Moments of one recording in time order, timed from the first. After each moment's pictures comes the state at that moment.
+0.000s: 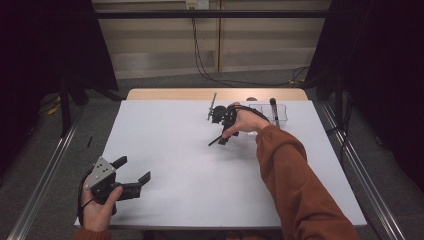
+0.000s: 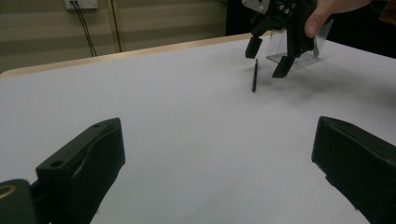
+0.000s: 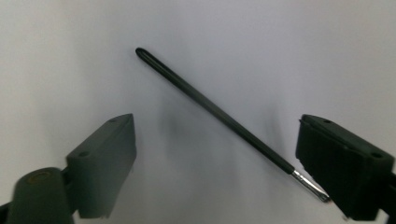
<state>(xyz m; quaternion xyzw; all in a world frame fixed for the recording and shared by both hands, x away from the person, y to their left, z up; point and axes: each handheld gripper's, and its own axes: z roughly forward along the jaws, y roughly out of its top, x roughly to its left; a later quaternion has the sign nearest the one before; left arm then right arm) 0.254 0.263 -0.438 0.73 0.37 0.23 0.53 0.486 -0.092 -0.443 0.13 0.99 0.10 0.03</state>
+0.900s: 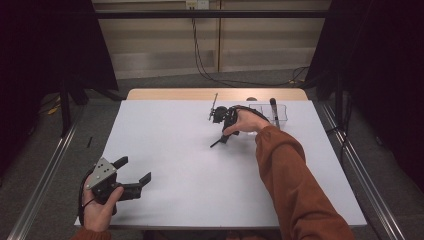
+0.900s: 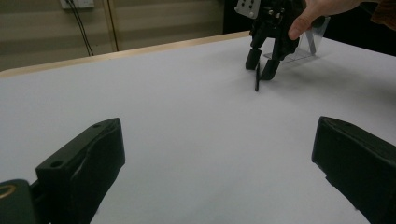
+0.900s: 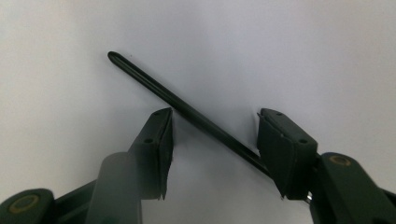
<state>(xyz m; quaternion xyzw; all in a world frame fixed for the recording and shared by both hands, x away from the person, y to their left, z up) 0.254 0.262 -0.438 0.73 0.36 0.23 0.53 0.494 -0.096 -0.454 0.15 0.98 0.09 0.00</state>
